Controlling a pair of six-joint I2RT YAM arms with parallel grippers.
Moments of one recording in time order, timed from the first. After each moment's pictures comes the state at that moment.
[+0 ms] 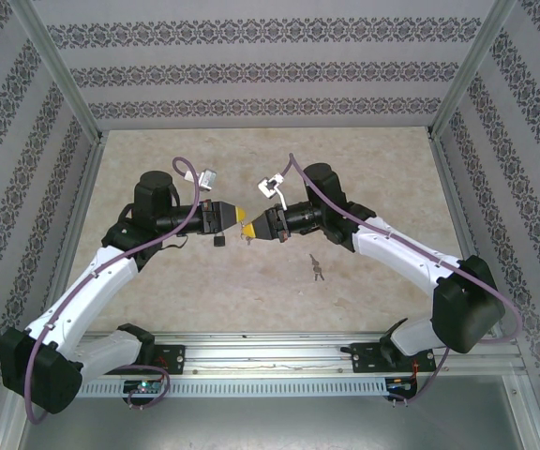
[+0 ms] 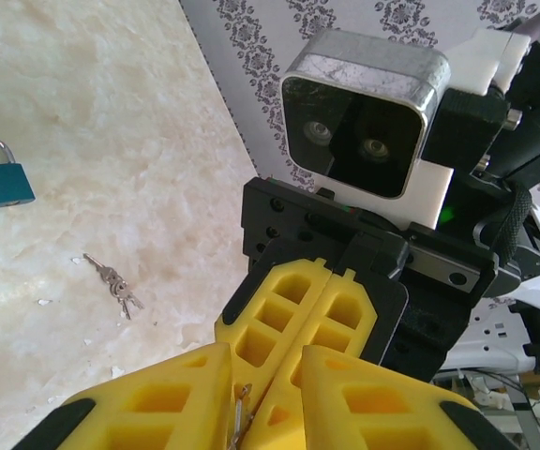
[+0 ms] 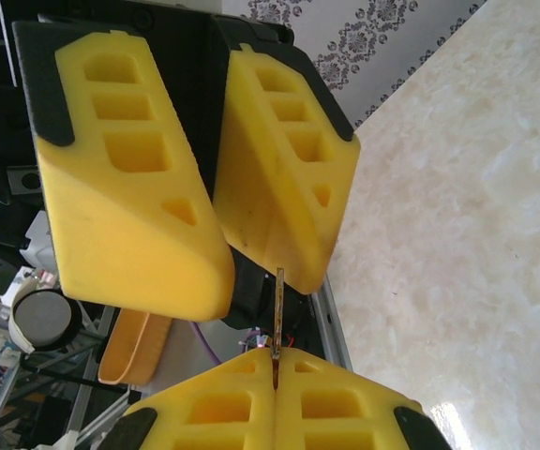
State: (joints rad) left arm -0.36 1.08 0.92 -0.24 0.84 -0.71; right arm 0.63 1.44 1.03 -0.01 -1.04 0.53
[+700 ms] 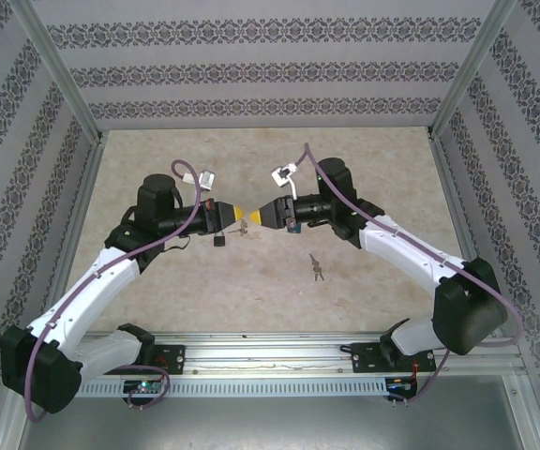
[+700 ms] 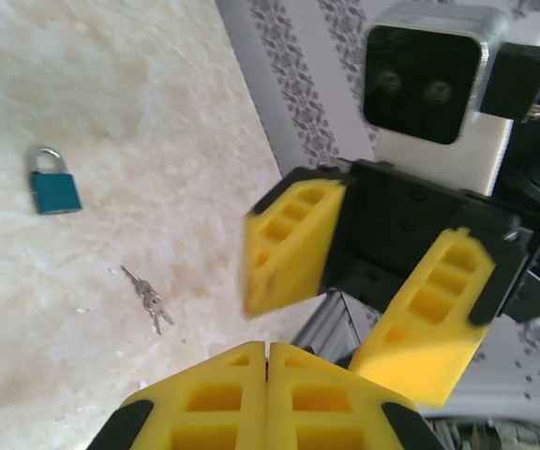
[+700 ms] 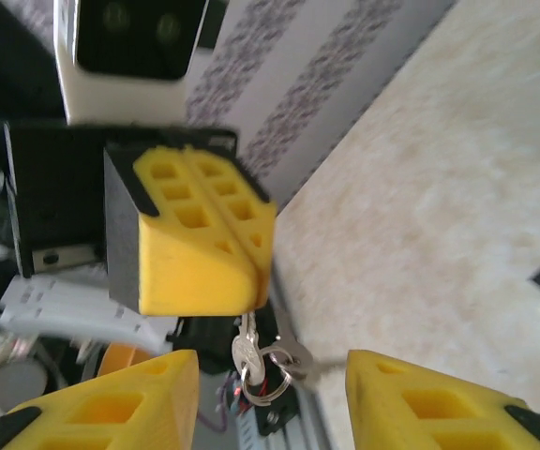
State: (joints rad) left arm -0.37 1.09 0.87 -0.19 0.70 -0.76; right arm 0.54 1.41 1.01 0.04 -0.95 0.61
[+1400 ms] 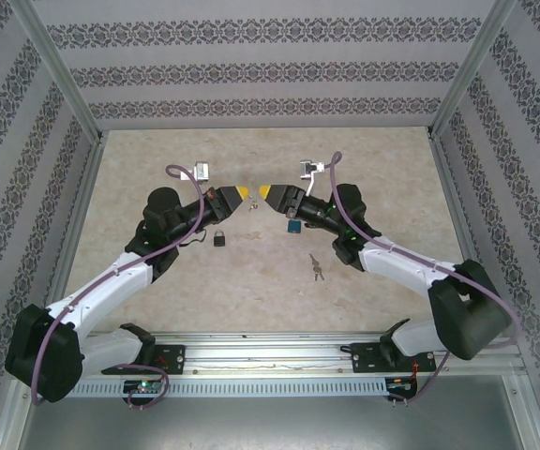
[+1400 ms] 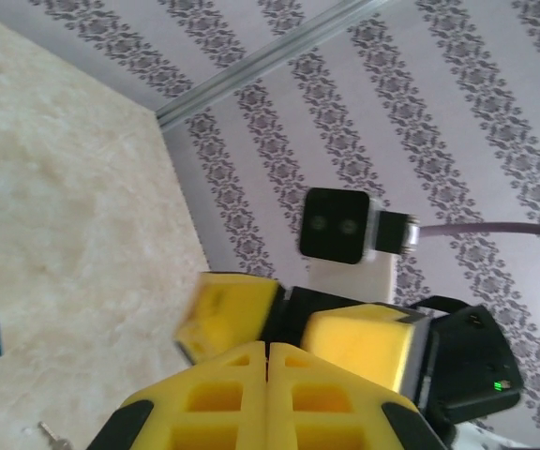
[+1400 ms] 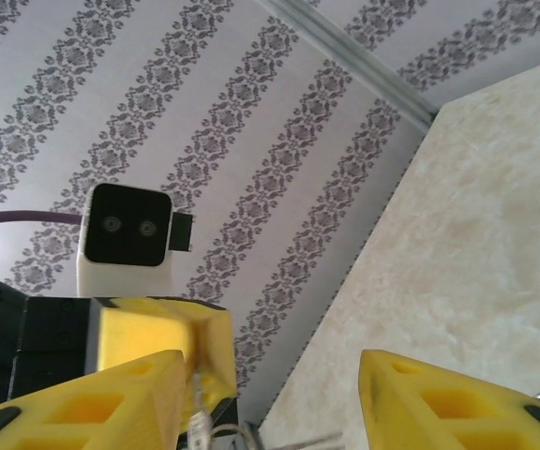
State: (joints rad) left arm -0.45 1.15 0.71 0.44 0.49 -1.06; right arm 0.58 1.41 0.74 0.74 -0.54 1.02
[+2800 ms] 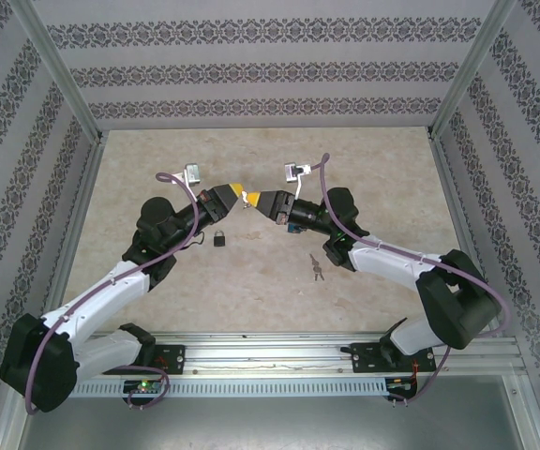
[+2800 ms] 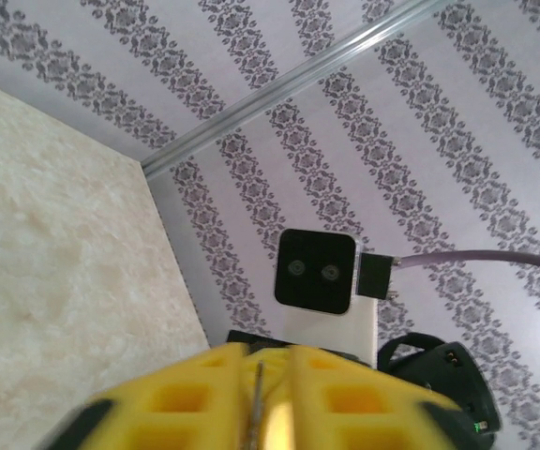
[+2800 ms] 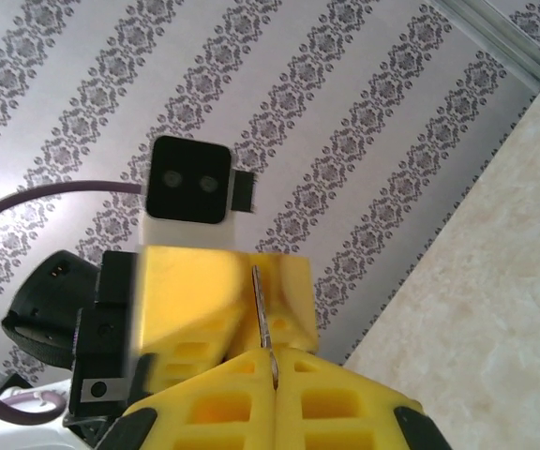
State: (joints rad) left arm -0.46 1.08 0.65 0.52 0.39 -1.08; right arm 0.62 1.46 0.76 0.87 -0.65 1.07
